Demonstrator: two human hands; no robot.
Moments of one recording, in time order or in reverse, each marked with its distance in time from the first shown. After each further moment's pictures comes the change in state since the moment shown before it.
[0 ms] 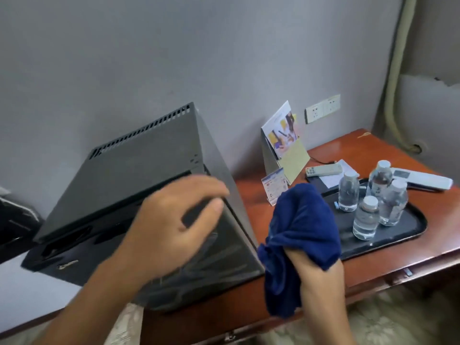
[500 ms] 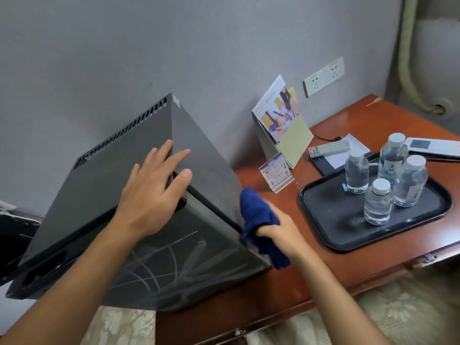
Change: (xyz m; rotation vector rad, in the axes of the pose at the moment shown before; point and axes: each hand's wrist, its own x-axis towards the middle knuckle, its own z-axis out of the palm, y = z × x) left_hand 0.062 -0.079 0.045 0.288 -0.305 -0.452; right_hand 0.159 0.080 0.012 -0.380 -0.522 0.149
